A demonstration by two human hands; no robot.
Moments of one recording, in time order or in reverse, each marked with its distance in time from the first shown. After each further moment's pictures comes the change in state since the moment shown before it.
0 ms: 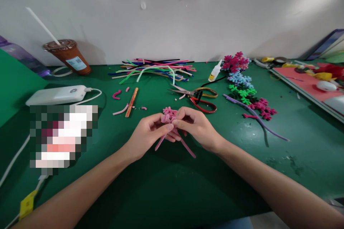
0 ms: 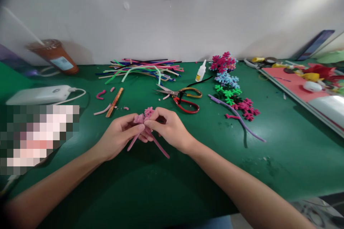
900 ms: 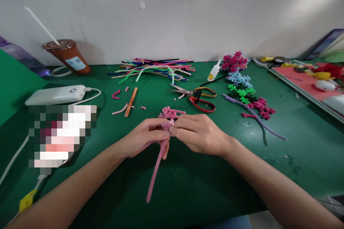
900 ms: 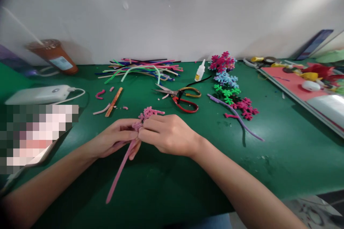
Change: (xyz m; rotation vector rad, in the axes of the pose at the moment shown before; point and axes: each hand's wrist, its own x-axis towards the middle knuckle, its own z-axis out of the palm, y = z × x) left_hand -0.002 0.009 -0.010 -0.095 -0.302 -0.134; right_hand -0.007 -0.017 -0.016 -1.222 -0.260 -0.941
